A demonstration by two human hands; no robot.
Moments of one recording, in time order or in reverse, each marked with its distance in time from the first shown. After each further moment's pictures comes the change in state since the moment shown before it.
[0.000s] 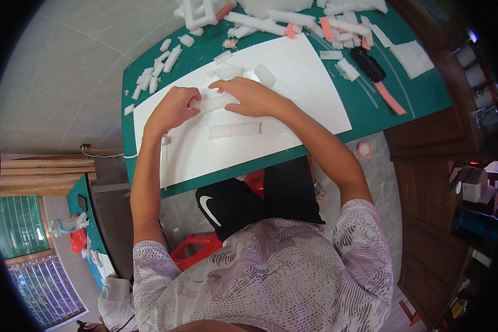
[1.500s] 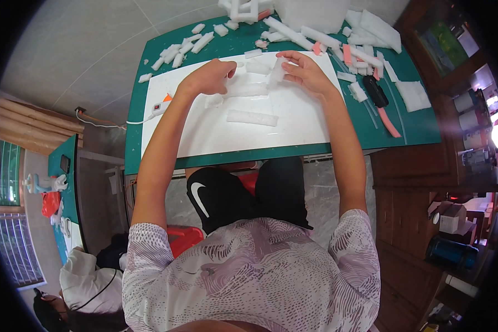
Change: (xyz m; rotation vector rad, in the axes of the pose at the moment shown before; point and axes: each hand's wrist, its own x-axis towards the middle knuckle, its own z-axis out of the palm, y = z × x) left_hand 0.016 0.014 -0.005 0.063 -0.078 -0.095; right_hand -0.008 0.042 -0.066 0.894 0.067 0.320
